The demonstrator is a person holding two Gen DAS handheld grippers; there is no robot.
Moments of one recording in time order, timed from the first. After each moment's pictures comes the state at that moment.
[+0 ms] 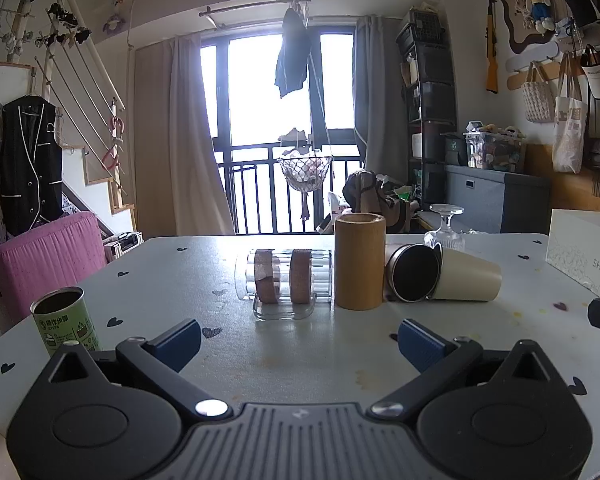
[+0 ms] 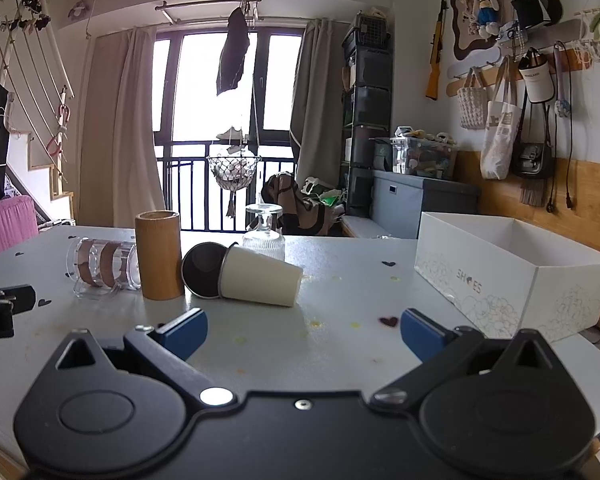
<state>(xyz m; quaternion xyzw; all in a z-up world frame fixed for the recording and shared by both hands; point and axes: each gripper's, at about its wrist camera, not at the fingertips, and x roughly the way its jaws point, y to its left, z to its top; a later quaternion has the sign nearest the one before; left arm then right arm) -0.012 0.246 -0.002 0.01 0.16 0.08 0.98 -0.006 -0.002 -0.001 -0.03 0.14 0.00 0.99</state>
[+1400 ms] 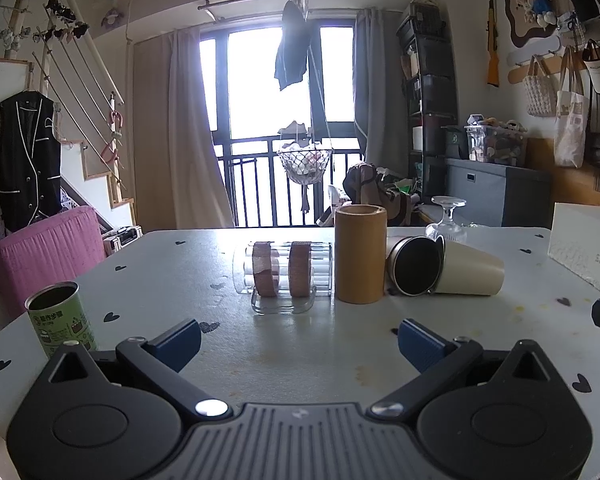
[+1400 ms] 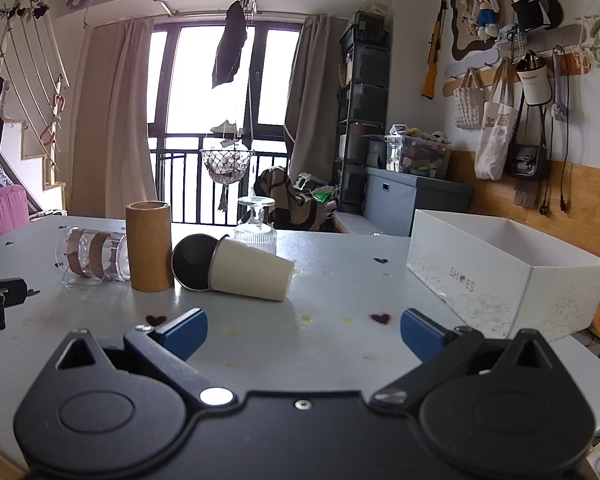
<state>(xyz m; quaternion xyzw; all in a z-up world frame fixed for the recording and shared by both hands) -0.003 0.247 -0.002 0.00 0.18 0.07 0.98 -0.006 -0.006 -0.005 -0.04 0.14 -0.02 0.99</state>
